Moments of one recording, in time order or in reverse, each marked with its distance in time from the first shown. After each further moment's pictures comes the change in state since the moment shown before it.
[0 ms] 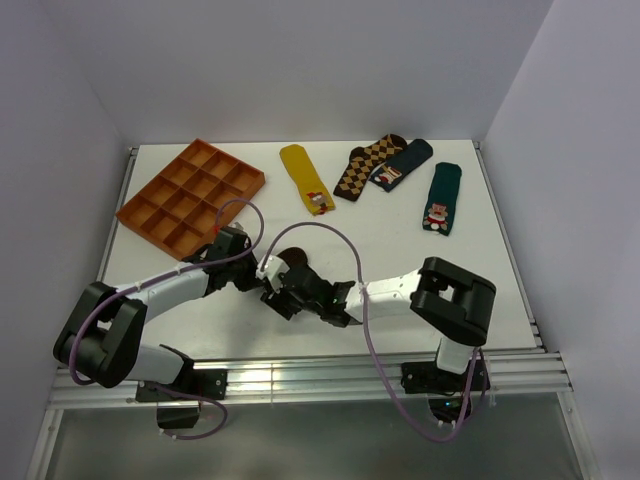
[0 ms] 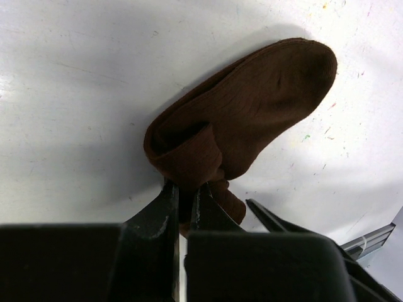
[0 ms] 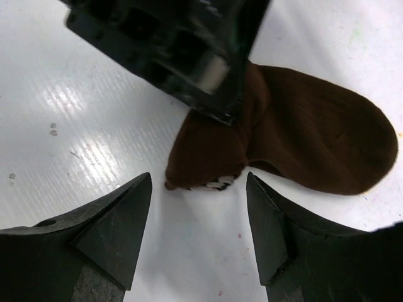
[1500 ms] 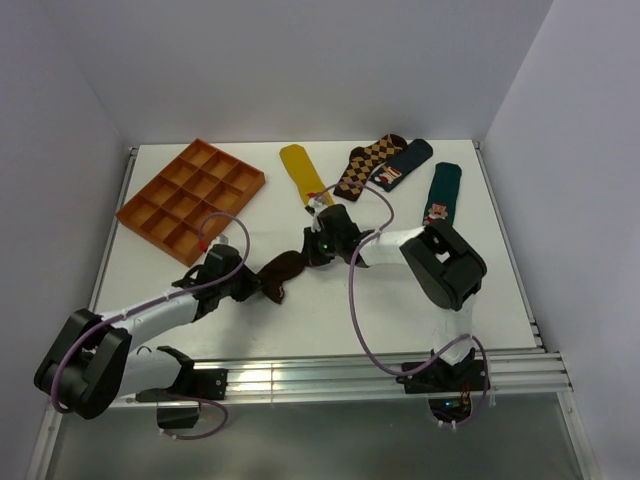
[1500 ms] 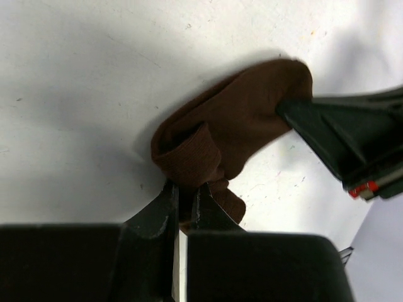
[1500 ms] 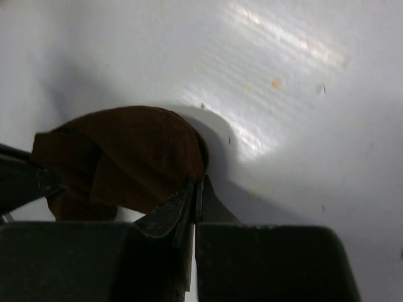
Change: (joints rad) left arm -0.021 -0.174 -0.209 0.184 -0.095 -0.180; right arm -0.467 0.209 0.205 -0.135 -0.492 0.472
